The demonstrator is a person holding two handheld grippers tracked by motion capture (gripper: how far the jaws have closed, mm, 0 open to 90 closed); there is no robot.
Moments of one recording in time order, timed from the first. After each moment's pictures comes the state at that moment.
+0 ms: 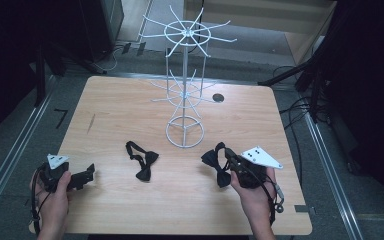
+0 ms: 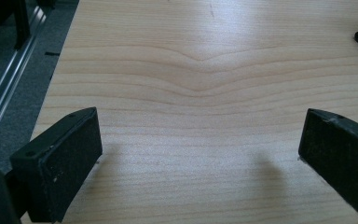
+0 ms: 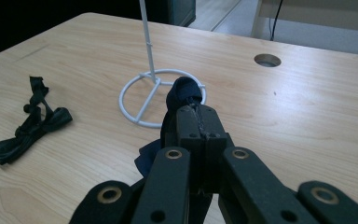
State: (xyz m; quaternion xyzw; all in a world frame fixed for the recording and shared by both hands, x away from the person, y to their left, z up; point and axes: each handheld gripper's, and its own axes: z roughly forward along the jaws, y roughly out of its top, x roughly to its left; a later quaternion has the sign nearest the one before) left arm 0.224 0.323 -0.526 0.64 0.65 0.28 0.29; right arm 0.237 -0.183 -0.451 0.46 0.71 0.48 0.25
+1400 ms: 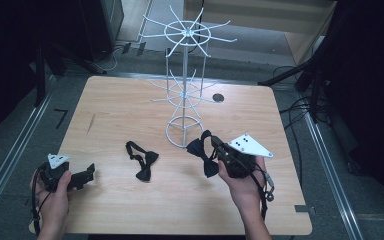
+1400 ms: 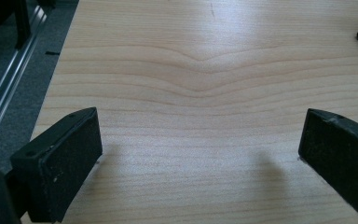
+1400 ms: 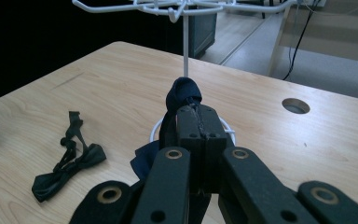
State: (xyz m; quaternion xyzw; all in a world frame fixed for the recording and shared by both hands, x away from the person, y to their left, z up) left arm 0.225 0.322 -0.526 0.64 0.65 0.28 0.29; right arm 0.247 -0.150 -0.416 0.42 0.71 0.51 0.25
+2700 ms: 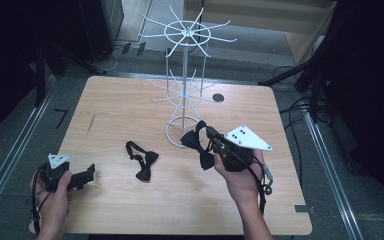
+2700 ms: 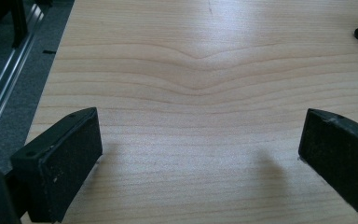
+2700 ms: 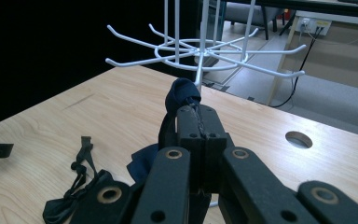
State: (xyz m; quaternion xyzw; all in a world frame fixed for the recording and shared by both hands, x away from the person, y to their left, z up) left arm 0.225 0.322 -0.527 0.64 0.65 0.28 0.29; right arm 0.249 -0.137 -0.384 0.39 0.71 0.53 0.27
